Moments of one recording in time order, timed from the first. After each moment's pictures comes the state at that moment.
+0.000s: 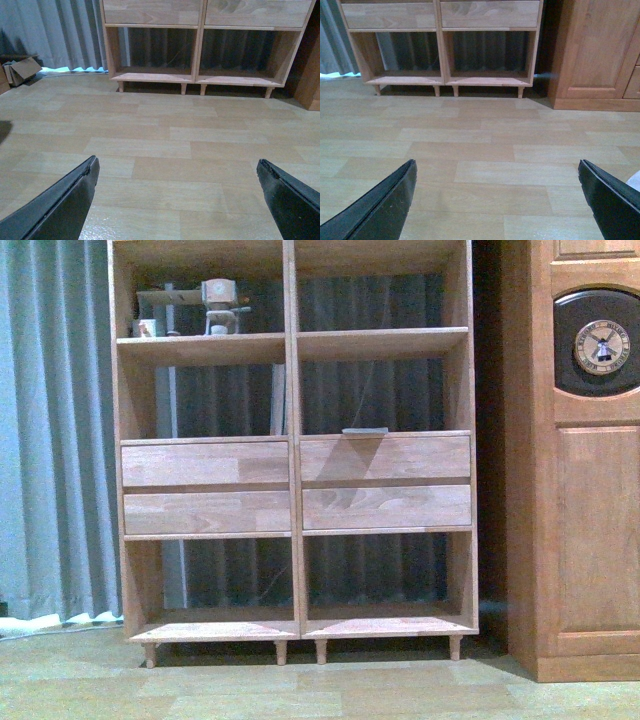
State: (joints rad) left arm 0.00 0.00 0.01 0.00 0.00 0.00; right arm 0.00 0.00 0.01 0.00 0.00 0.00
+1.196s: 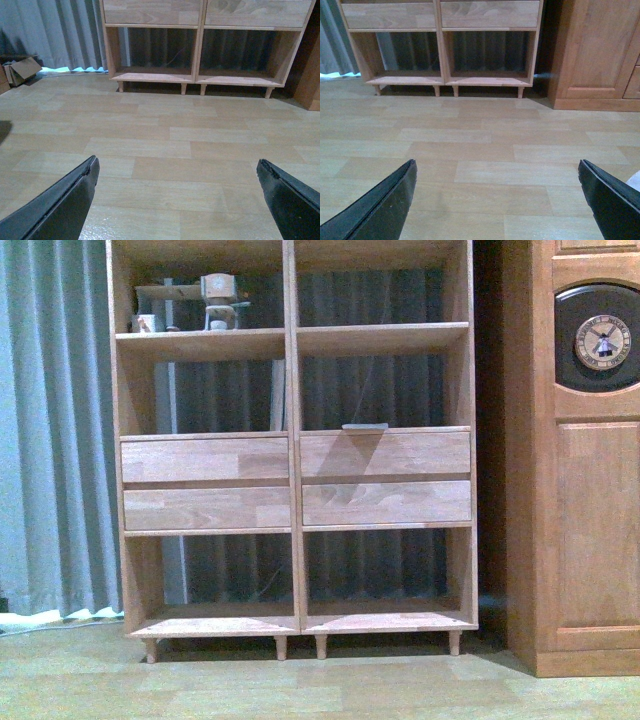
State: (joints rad) left arm 0.00 0.00 0.01 0.00 0.00 0.00; right arm 0.00 0.00 0.01 0.00 0.00 0.00
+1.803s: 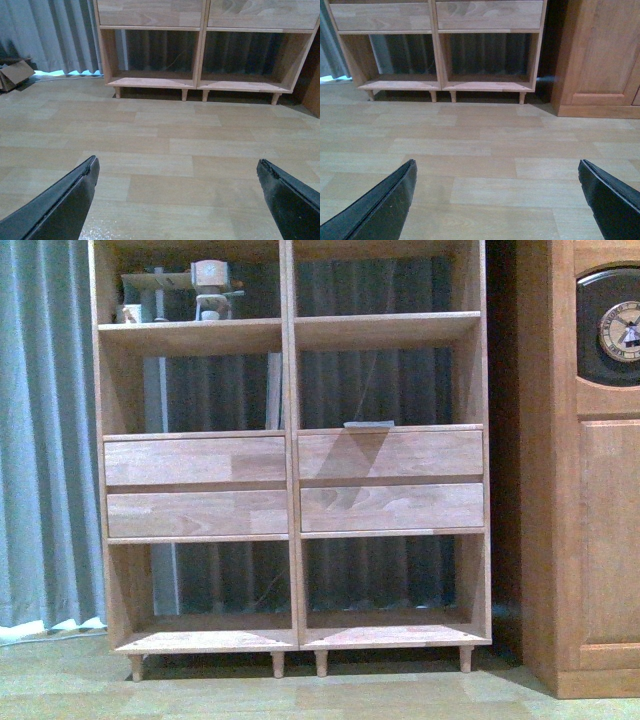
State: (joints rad) left arm 0.00 0.00 0.01 0.00 0.00 0.00; right arm 0.00 0.00 0.01 0.00 0.00 0.00
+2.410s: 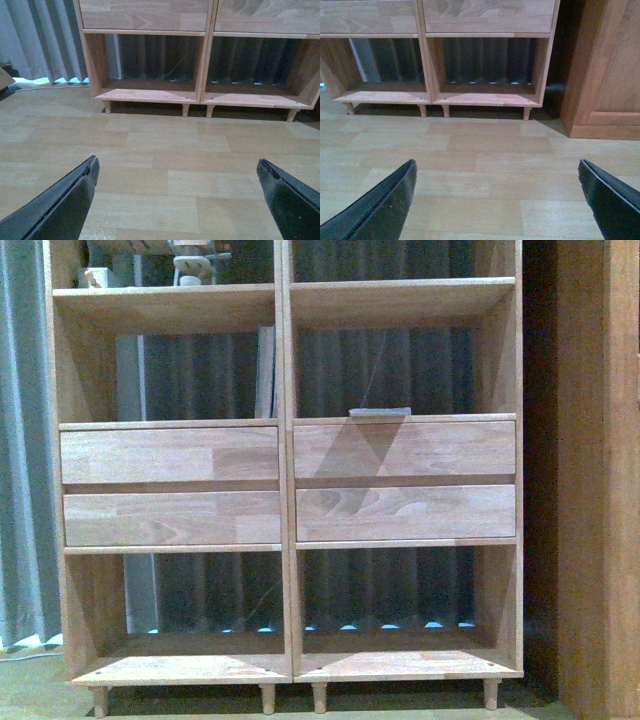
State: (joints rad) left arm 0.00 0.00 0.01 0.00 0.00 0.00; right arm 0.00 0.00 0.01 0.00 0.00 0.00
